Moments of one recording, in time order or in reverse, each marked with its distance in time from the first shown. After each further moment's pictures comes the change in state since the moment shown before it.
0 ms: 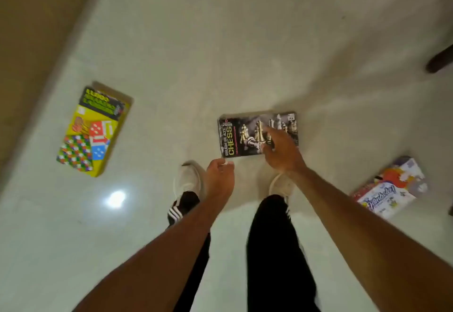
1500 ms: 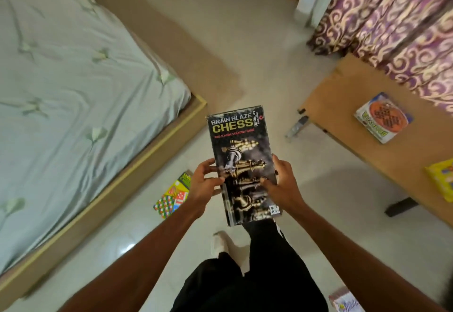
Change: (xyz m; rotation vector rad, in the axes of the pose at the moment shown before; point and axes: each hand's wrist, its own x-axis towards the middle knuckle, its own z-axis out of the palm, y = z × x) left_hand -0.327 0.299 -0.346 -0.561 -0.071 0.406; right_hand -0.176 -0.413 -0.312 0.247 0.025 -0.263
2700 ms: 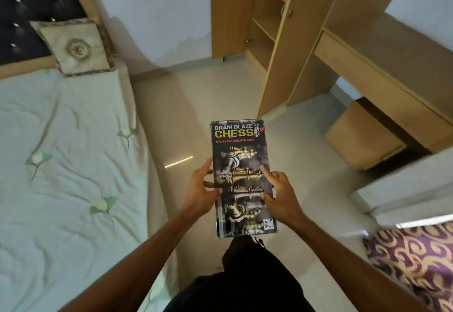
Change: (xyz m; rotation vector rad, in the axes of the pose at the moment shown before) left_hand 0.656 0.669 -0.069 0.255 0.311 0.455; right_hand 0.864 -0.523 -0.081 -0.291 -0.149 -0.526
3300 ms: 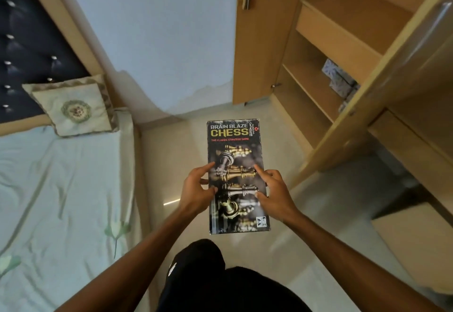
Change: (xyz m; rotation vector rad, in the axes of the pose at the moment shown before) left_hand 0.543 0.124 -0.118 0.144 0.152 -0.007; right_hand 0.591 -0.086 -0.034 0.017 -0.108 -0.098
